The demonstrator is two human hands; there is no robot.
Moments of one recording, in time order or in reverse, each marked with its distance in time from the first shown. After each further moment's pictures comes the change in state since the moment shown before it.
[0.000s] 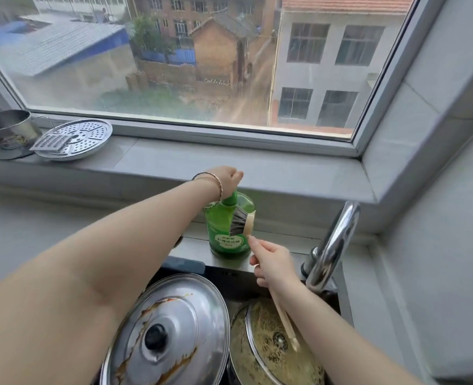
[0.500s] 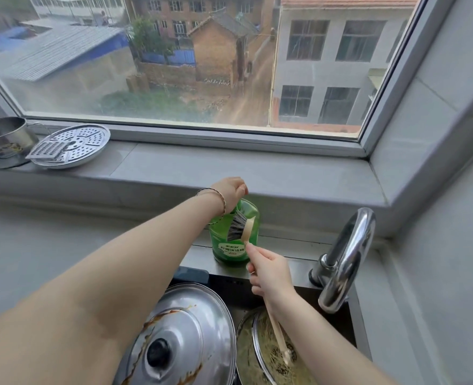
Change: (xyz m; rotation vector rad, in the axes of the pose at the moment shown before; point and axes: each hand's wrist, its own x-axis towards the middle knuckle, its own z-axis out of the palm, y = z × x) left_hand 0.019 -0.013 0.021 -0.131 -0.051 0.086; right_hand 0.016 0.005 0.015 0.130 -0.017 0.013
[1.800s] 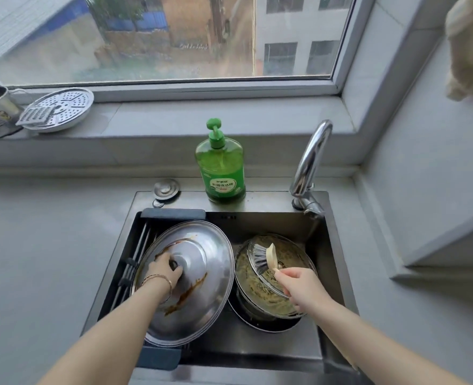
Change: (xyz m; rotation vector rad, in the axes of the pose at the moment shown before) left_hand -0.215 -0.140 0.143 0.031 -0.093 -0.655; right_hand -0.112 0.115 -0.096 -0.494 0.113 0.173
